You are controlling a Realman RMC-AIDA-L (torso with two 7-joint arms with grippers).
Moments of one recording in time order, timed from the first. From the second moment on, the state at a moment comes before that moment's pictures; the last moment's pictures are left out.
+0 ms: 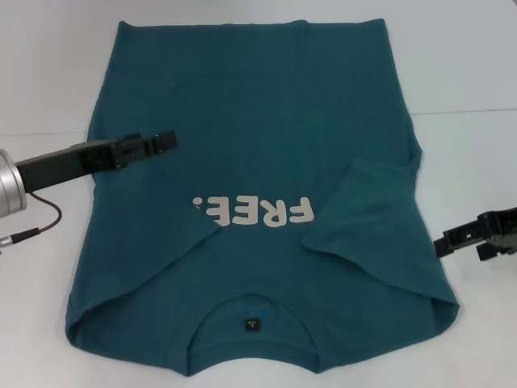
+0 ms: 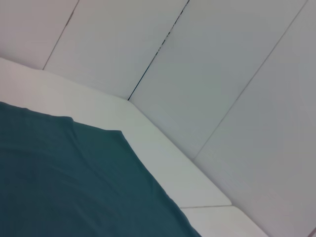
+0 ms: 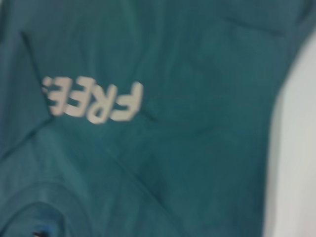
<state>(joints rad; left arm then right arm) -0.68 -2.08 0.50 0.67 2.00 1.36 -1.86 0.66 1.96 -0.74 -0.99 -2.62 -1.63 2.64</state>
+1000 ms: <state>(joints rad) -0.67 -2.10 0.50 0.66 1.97 1.35 -1.86 0.72 1.97 -0.76 -0.81 -2.73 -1.60 2.69</state>
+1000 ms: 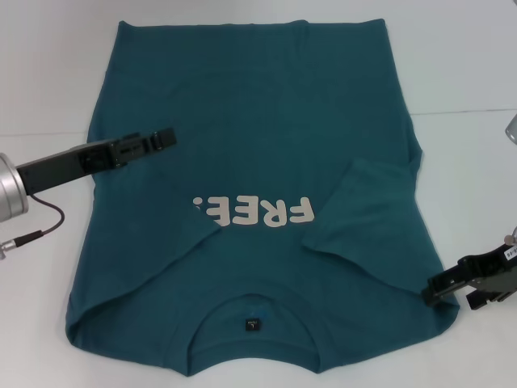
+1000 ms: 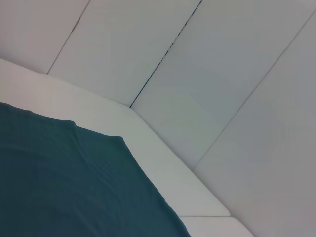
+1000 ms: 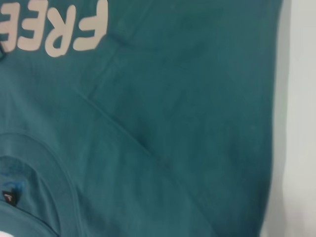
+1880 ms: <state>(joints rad) -0.67 -2.10 0.50 0.65 1.96 1.34 -1.86 0.74 1.98 -0.79 -0.79 -2.73 -1.56 2.69</state>
